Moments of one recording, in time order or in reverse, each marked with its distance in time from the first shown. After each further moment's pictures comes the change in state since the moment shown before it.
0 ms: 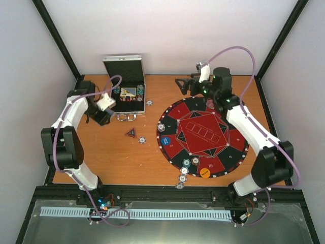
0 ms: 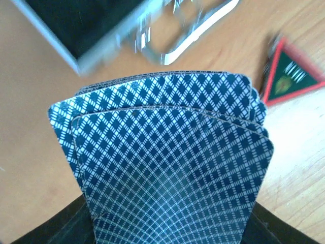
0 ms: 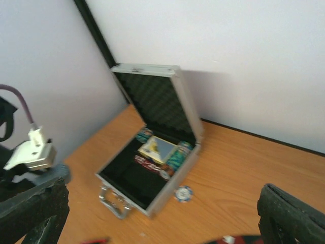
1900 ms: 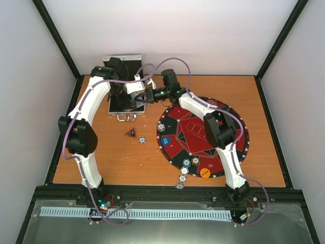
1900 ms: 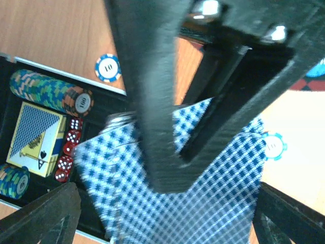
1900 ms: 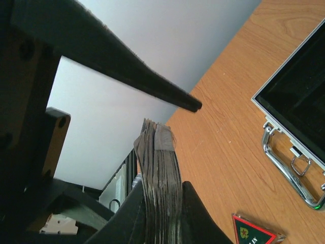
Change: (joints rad) left arm -0.350 0.232 0.633 -0.256 0.091 0.274; right arm 0.242 0.834 0.667 -0.023 -0.652 0.455
